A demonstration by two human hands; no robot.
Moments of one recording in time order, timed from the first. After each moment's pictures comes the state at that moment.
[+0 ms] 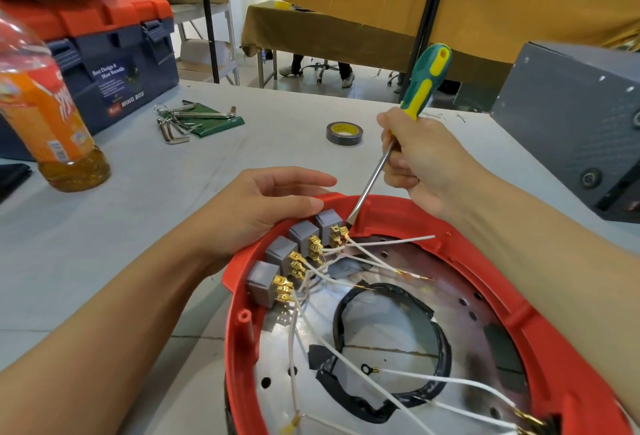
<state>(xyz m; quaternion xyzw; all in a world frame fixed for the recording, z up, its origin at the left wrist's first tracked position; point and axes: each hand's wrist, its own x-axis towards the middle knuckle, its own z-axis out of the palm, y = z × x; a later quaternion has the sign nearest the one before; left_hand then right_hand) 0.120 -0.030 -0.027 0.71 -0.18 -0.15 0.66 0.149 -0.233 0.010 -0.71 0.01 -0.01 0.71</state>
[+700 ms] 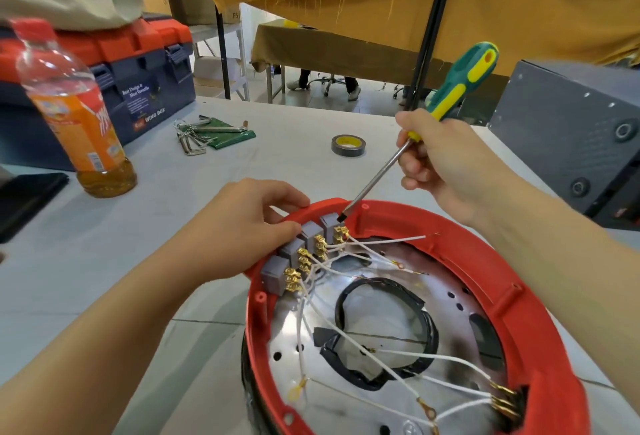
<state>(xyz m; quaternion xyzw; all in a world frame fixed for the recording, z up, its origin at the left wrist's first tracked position) 0.082 -0.022 -0.002 0.90 -0.16 -0.01 0.41 0.118 -0.244 0.034 -0.71 -0.03 -0.04 0.70</state>
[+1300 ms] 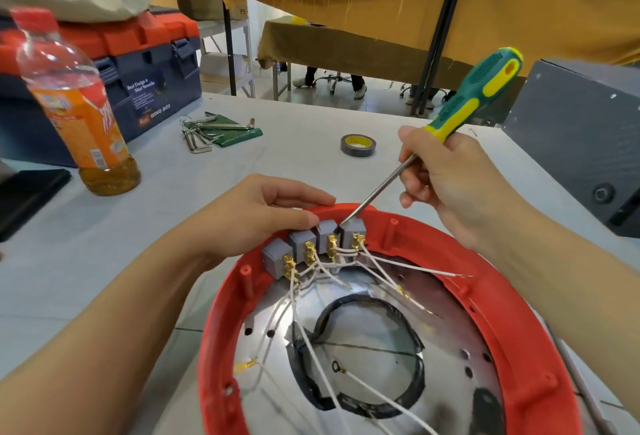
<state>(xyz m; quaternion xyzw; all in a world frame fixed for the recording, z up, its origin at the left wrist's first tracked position) 0.114 -0.011 -0.015 0.79 -0.18 -0.14 0.57 0.117 -0.232 0.016 -0.72 -0.06 -0.08 0.69</state>
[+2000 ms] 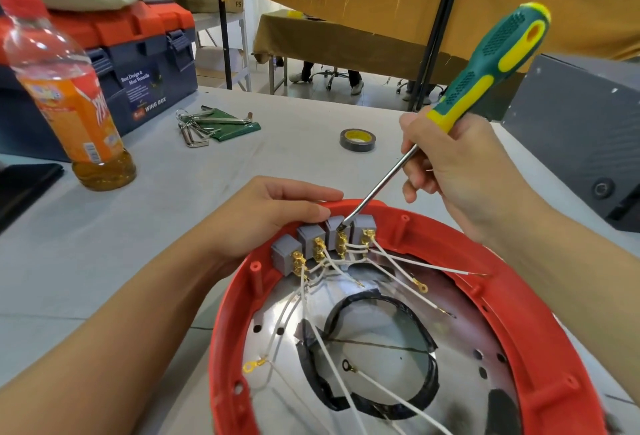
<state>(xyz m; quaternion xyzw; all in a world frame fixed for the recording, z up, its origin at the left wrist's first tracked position) 0.112 -0.021 -0.022 0.71 -0.14 -0.17 0.67 0.110 -0.228 0.022 -0.75 -0.13 -0.13 0.64</state>
